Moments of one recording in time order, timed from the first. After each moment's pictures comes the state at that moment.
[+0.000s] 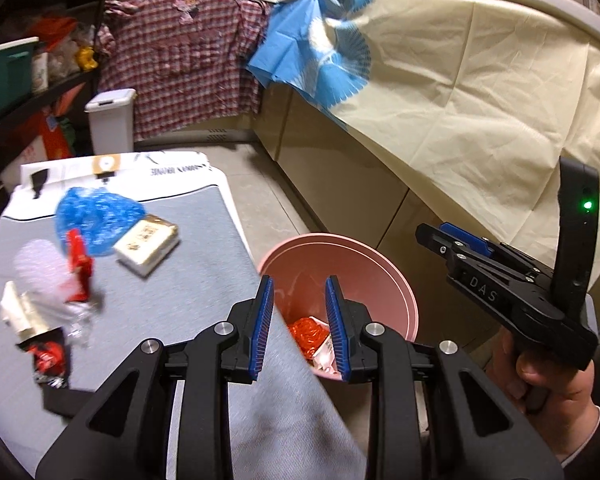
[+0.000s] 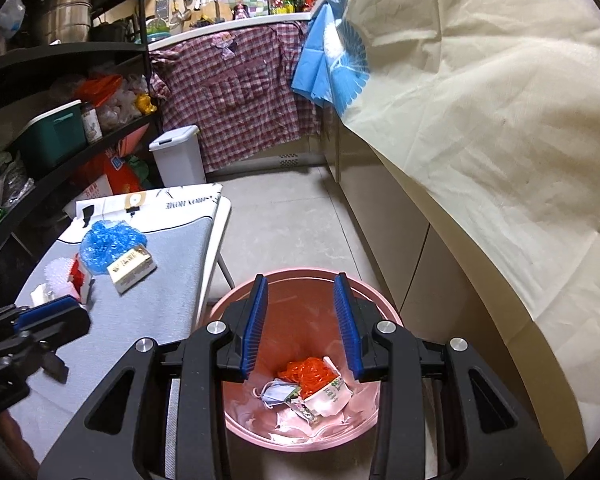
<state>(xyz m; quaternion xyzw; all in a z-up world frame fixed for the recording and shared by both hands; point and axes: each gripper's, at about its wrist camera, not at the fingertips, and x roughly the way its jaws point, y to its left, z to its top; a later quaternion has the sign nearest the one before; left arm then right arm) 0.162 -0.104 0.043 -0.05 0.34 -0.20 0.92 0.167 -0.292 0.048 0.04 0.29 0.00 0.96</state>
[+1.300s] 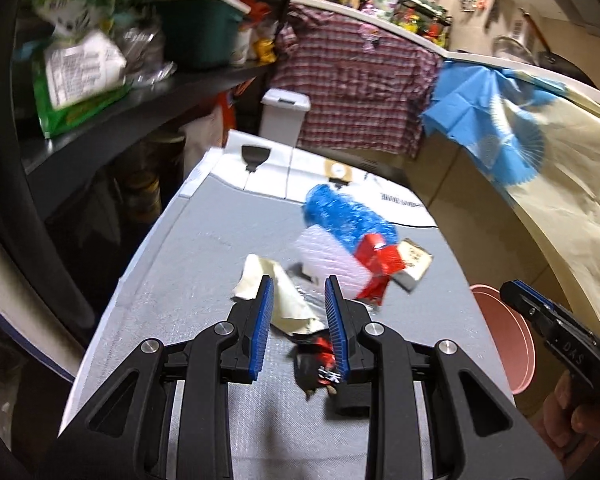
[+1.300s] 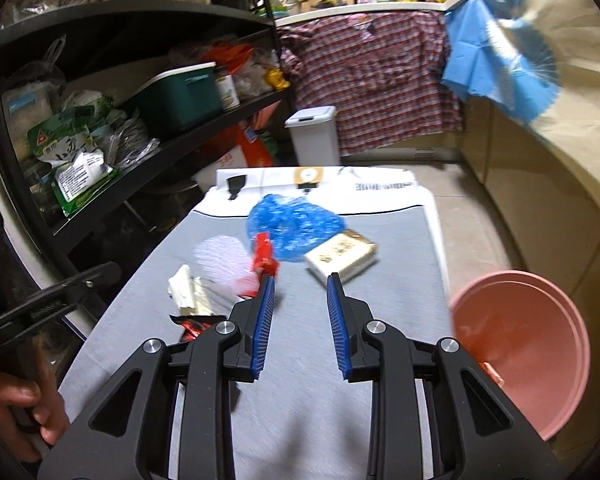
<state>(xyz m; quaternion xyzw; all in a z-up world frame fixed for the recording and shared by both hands) 0.159 0.135 0.022 -0.14 0.32 0.02 0.94 0.186 -0.087 0.039 0.04 0.31 0.21 0.93</state>
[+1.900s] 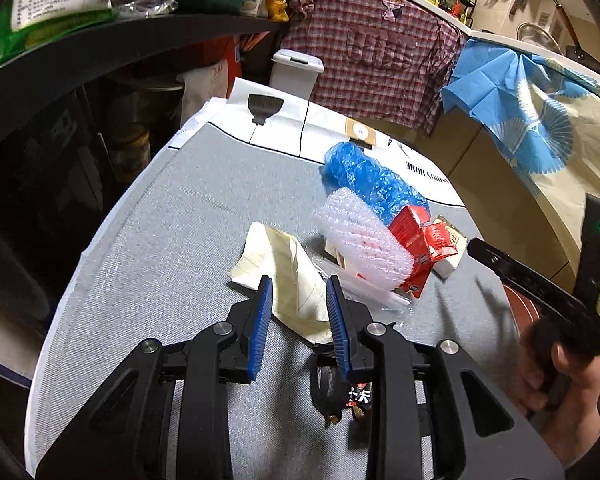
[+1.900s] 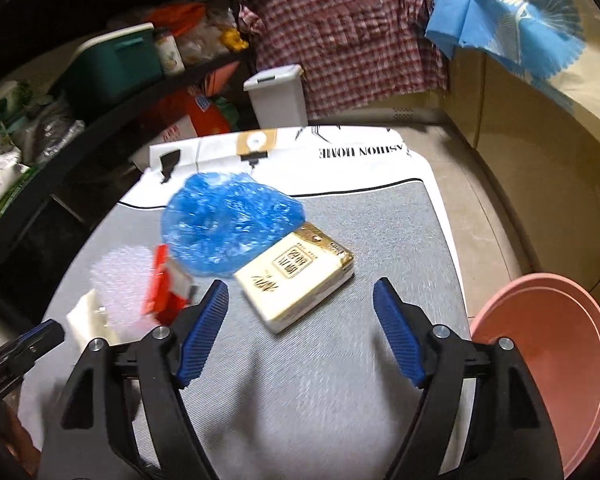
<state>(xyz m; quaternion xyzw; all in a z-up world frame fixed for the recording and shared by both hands) 0.202 0.146 -0.030 -0.17 0.37 0.02 0.91 0.302 -0.084 -0.024 0.04 0.38 0.15 0.91</state>
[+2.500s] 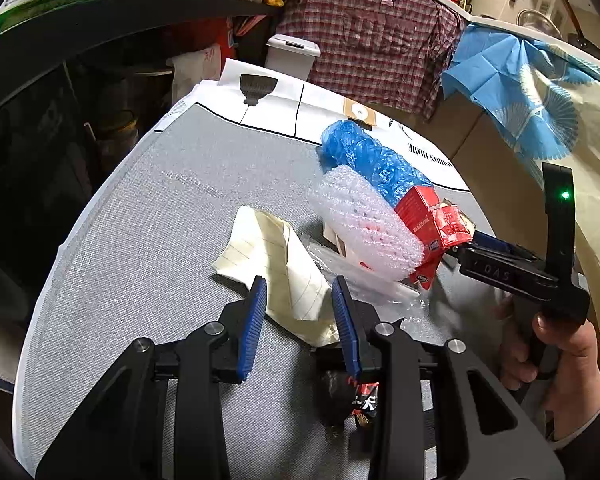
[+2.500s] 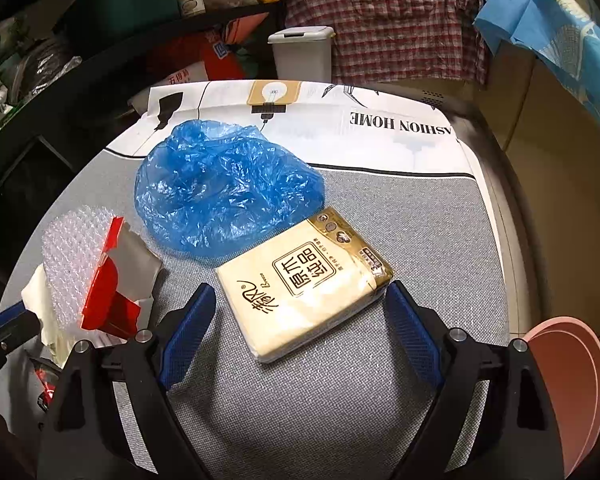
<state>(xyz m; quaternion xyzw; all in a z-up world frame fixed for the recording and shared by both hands) 0.217 0.139 -0.045 -0.16 0.39 0.01 0.90 0.335 -0.057 -0.051 -0.04 0.43 0.18 0.89</state>
